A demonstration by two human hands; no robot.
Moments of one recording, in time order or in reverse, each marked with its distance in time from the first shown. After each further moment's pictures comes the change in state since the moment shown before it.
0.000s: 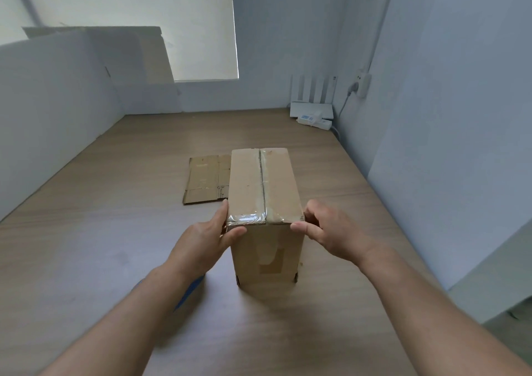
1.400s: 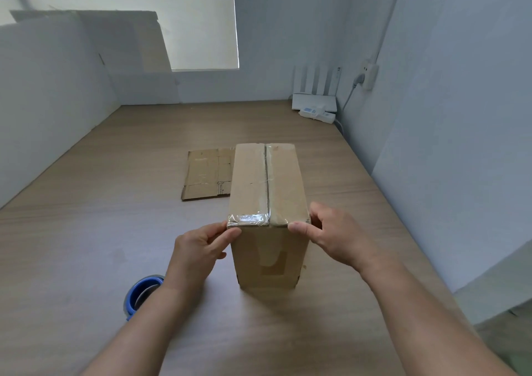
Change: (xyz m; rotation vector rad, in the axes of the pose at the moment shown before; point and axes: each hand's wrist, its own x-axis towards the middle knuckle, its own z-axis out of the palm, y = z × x) left_hand -0.001 -0.016 0.027 -0.839 0.182 -0.109; right_hand 0.008 -0.003 0.008 0.031 0.020 0.076
